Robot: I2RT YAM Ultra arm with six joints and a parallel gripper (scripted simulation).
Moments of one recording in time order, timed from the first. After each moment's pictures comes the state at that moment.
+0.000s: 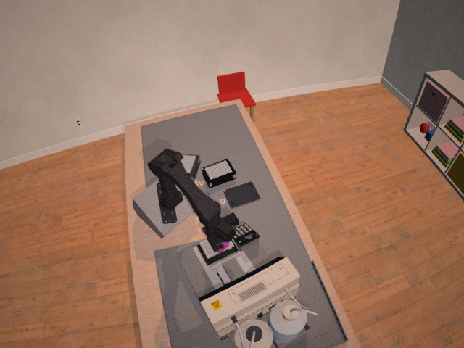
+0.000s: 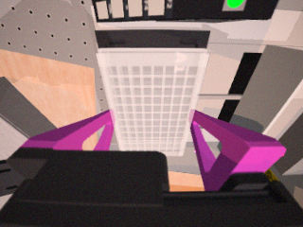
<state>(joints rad) -0.98 1.13 0.88 -0.77 0.03 -1.19</state>
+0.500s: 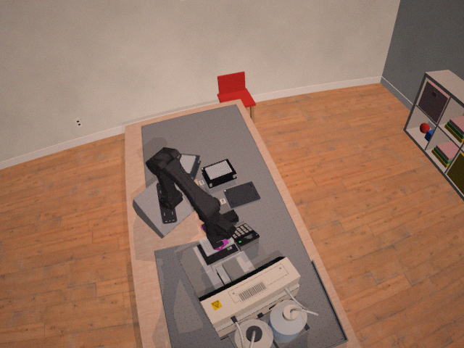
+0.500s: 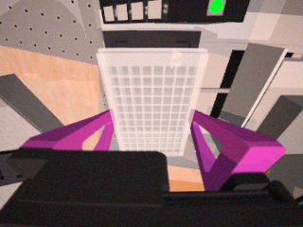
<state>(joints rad) -0.97 1.09 0.94 -0.87 0.03 -1.19</state>
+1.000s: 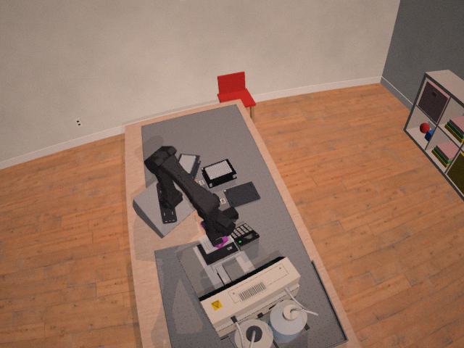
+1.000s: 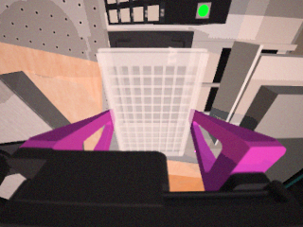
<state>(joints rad) -0.97 1.05 1.00 -0.96 0.03 -1.19</state>
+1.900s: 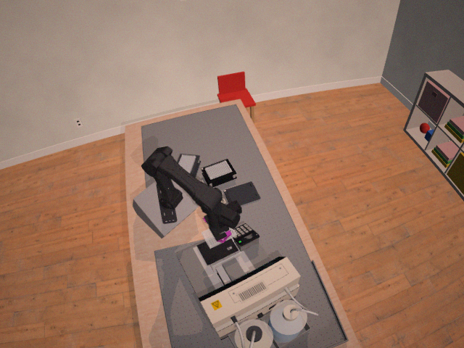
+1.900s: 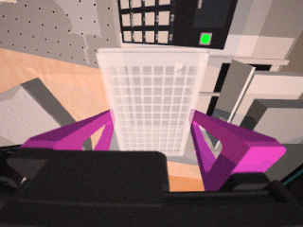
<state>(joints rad) -0.84 1.05 1.04 -1.03 0.09 -1.08</state>
